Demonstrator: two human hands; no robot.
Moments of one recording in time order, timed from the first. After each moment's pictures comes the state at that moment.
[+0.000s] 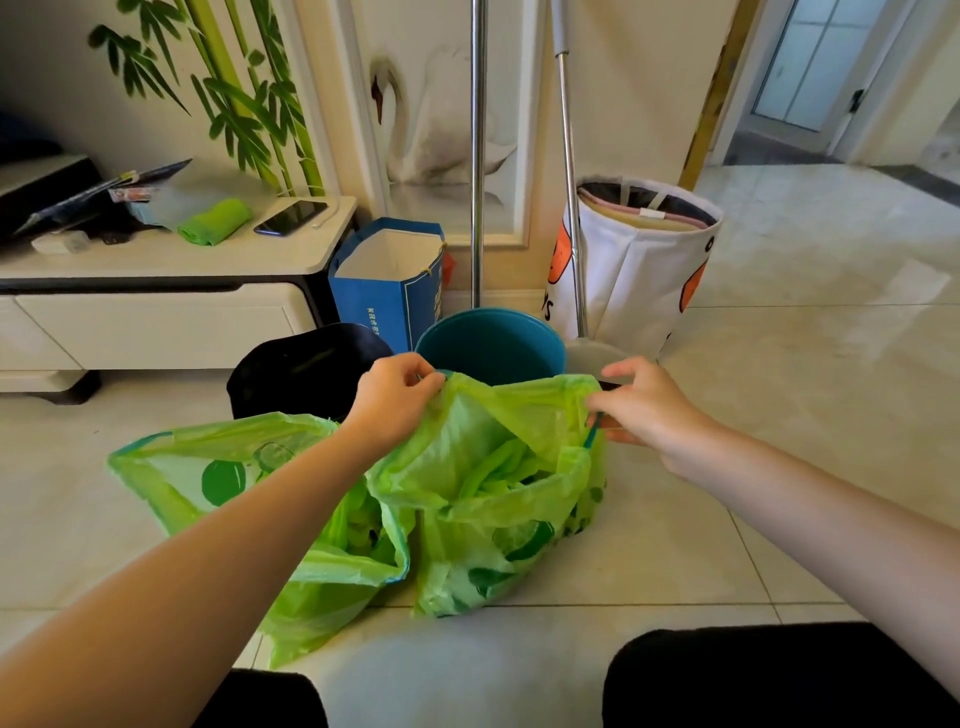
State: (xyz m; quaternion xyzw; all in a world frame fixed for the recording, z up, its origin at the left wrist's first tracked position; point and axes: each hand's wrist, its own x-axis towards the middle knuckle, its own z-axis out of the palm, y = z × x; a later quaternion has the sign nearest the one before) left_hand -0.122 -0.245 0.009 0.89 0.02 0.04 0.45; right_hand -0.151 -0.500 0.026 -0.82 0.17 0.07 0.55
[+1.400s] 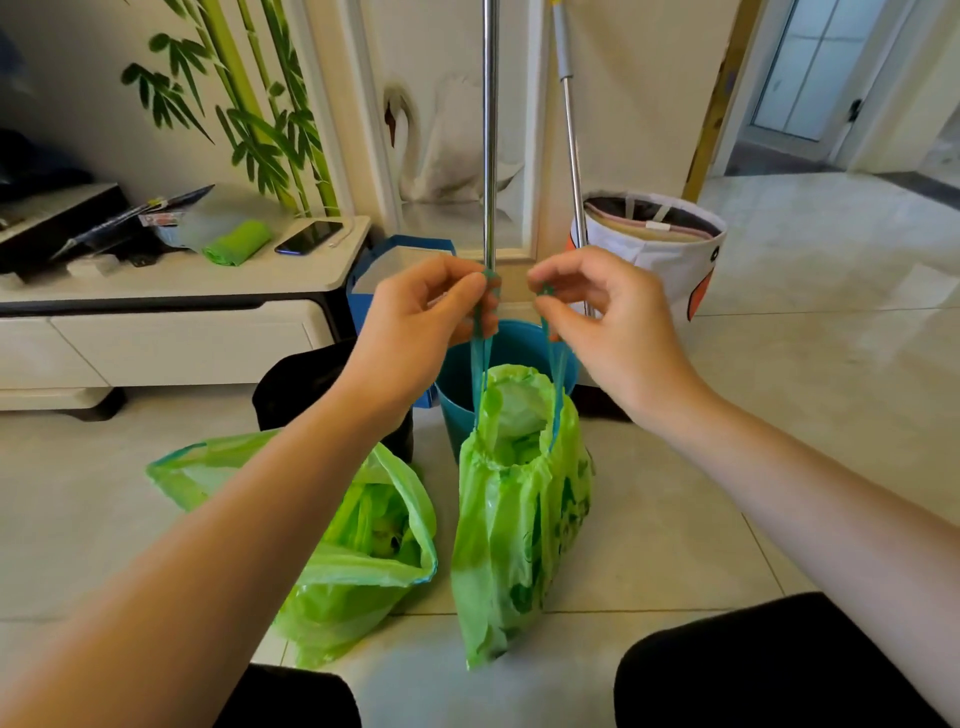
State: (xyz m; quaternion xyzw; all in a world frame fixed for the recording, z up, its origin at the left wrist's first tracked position) left_hand -0.164 -0.261 0.118 0.71 -0.17 0.07 0.68; right_hand -0.176 -0.436 0.117 -0.78 -0.18 -0.23 0.56
